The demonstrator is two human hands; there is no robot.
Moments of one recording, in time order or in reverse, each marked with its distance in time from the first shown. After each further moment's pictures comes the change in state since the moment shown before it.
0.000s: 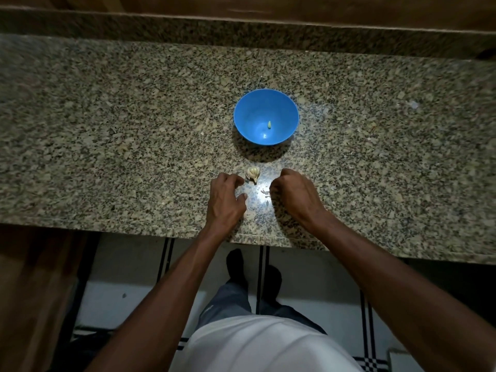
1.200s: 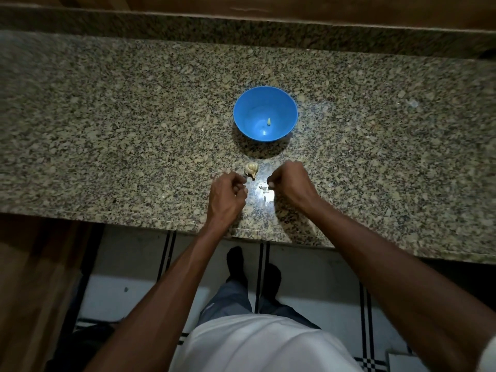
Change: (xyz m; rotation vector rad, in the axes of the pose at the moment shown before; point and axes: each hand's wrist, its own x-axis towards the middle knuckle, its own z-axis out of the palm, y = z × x) left_hand -0.010 0.014 -0.002 -0.169 0.066 -0.075; right_hand 0.016 0.008 0.004 0.382 -0.040 0.169
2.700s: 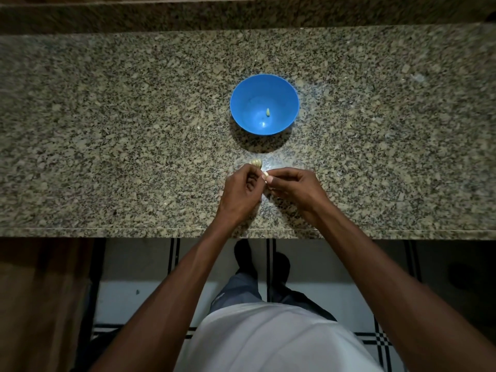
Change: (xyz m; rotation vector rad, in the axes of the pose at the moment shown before) left_hand 0.015 0.014 -0.001 -0.218 -0.180 0.077; right_hand -0.035 -0.030 0.001 1.070 -0.003 0.463
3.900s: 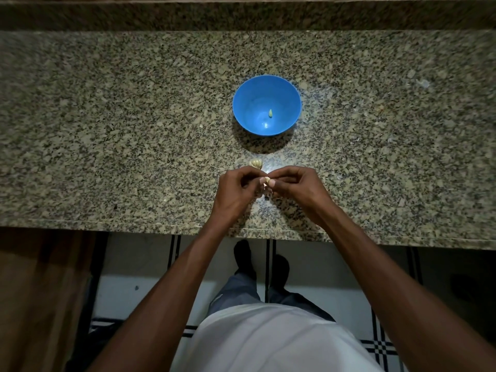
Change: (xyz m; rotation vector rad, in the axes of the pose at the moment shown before) left_hand -0.002 0.002 -0.009 -0.046 0.009 -0.002; right_hand 0.001 -0.004 -0.014 -0.184 -0.088 -0.103
